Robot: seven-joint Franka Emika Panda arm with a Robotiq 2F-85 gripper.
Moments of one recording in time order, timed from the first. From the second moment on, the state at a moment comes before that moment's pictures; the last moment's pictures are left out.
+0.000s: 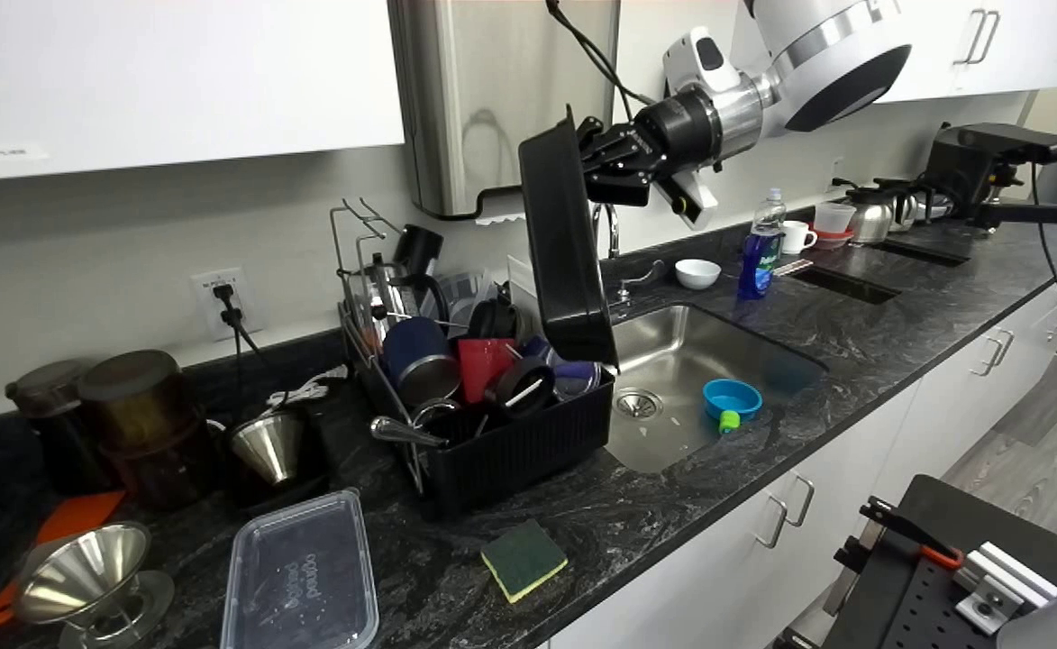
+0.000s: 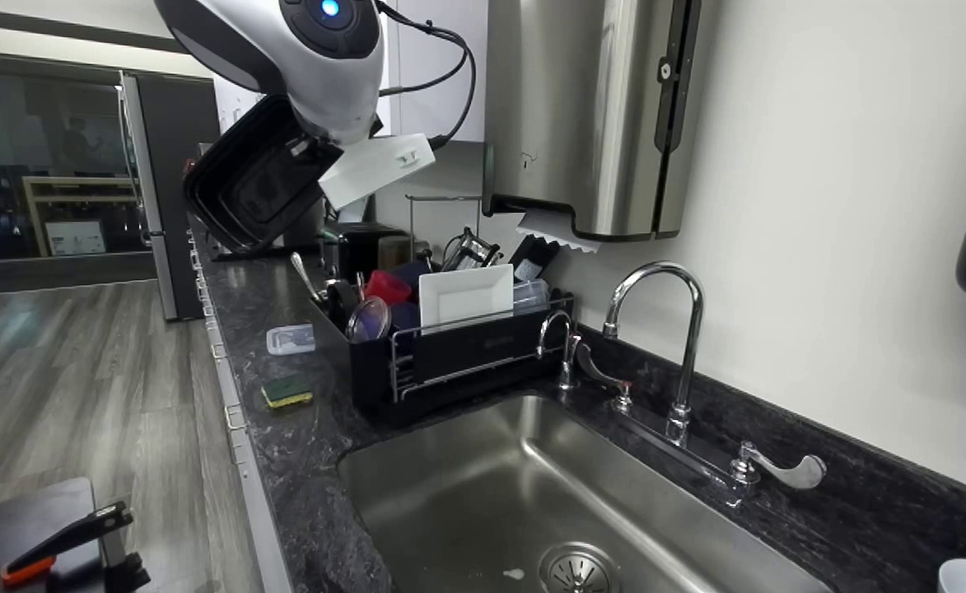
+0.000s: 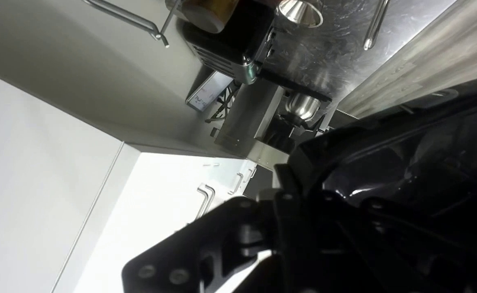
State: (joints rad) arm -0.02 -0.28 -0.01 -2.44 1.52 2.08 -2.57
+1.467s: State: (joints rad) arm -0.02 -0.43 0.05 -2.37 1.49 2.22 -2.60
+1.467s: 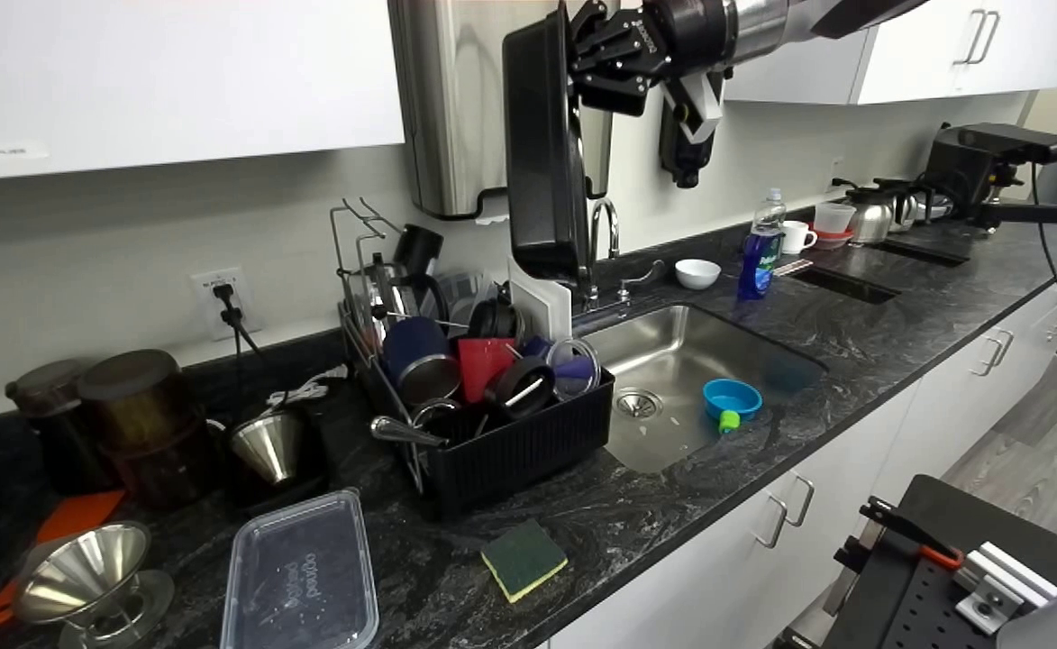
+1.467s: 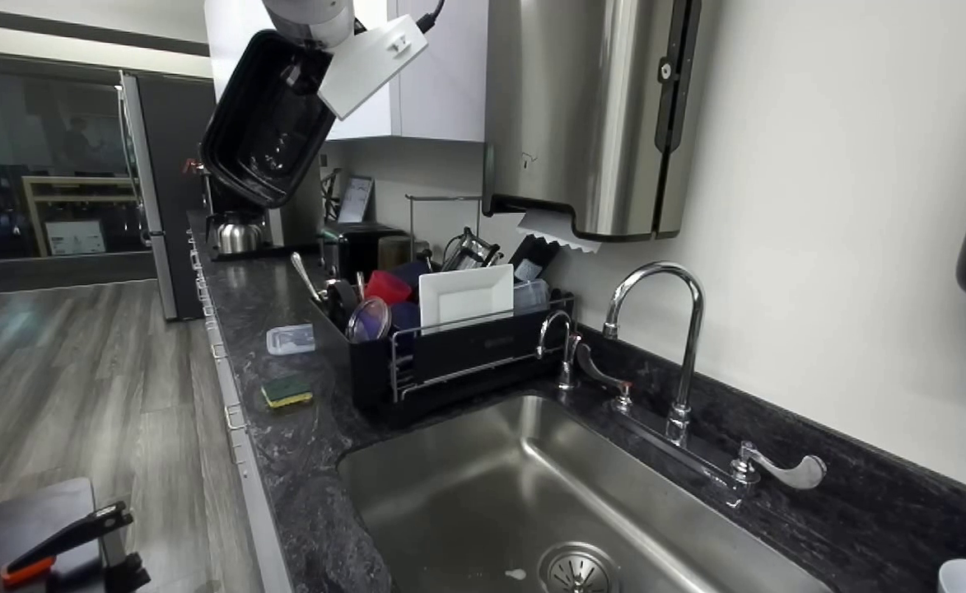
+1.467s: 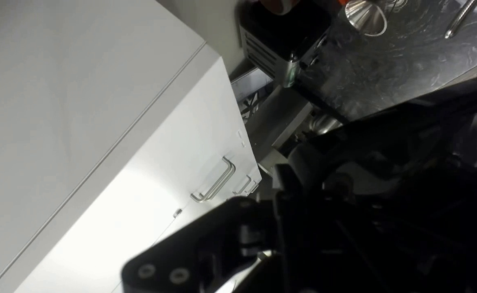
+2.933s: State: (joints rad) arm 0.02 -0.11 0.08 -2.21 1.42 2.49 -2.60
